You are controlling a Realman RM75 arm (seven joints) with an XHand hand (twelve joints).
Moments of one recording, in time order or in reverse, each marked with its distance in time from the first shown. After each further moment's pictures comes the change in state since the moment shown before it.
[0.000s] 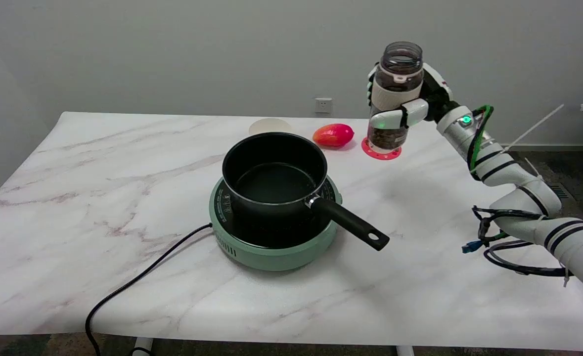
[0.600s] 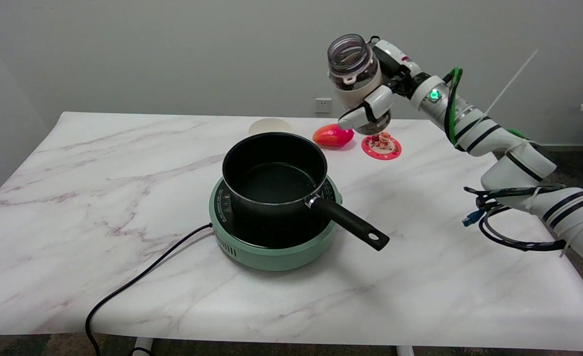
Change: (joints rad) arm 0.091 0.056 -0.086 0.263 -0.302 -0.236 -0.010
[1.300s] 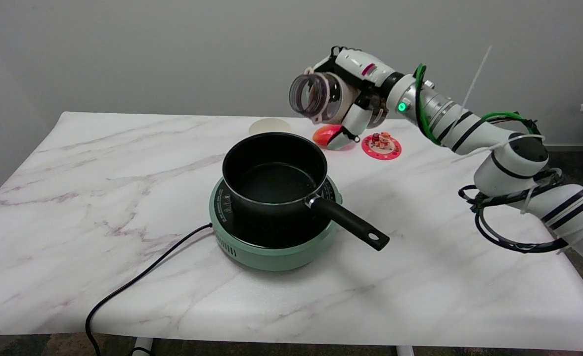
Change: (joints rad) arm 0.009 0.020 -0.072 0.245 -0.472 -0.174 -0.072
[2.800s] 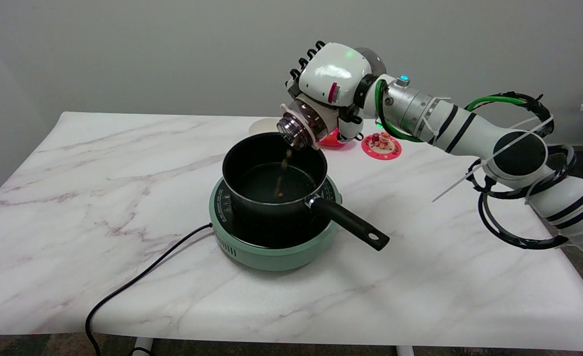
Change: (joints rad) arm 0.022 0.009 -0.031 0.218 -0.769 0.075 -0.018
